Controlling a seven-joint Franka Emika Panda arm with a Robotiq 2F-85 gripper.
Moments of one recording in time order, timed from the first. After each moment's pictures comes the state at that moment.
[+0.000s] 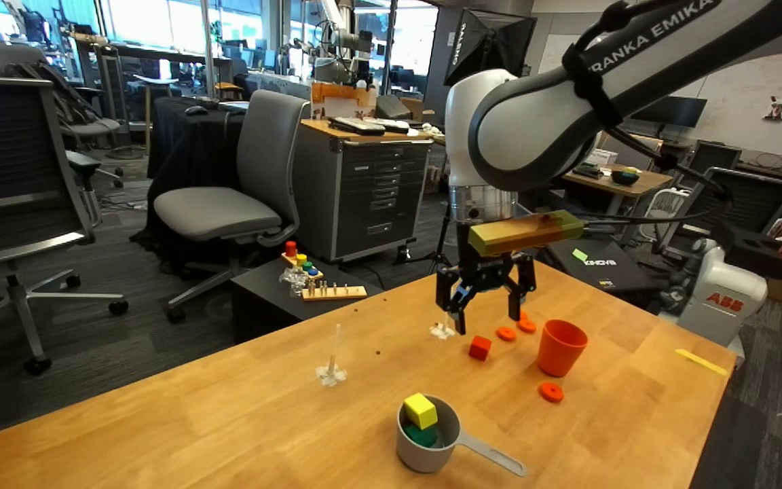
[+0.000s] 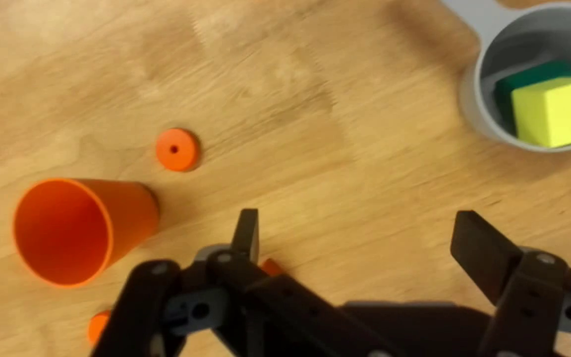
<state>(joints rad) 0.27 0.75 -0.06 -1.56 0.01 2.01 0.59</state>
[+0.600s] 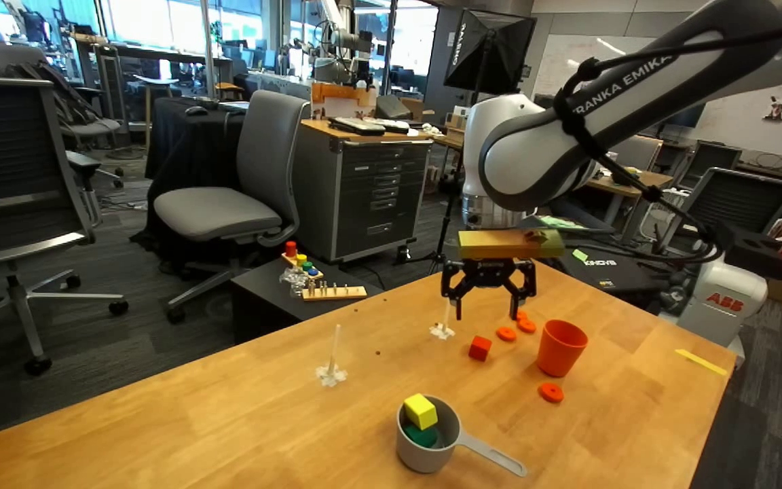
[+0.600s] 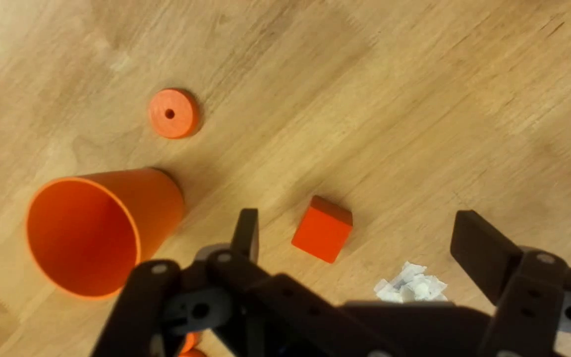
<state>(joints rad) 0.23 0.80 -0.11 -1.55 0.03 2.15 0.85</state>
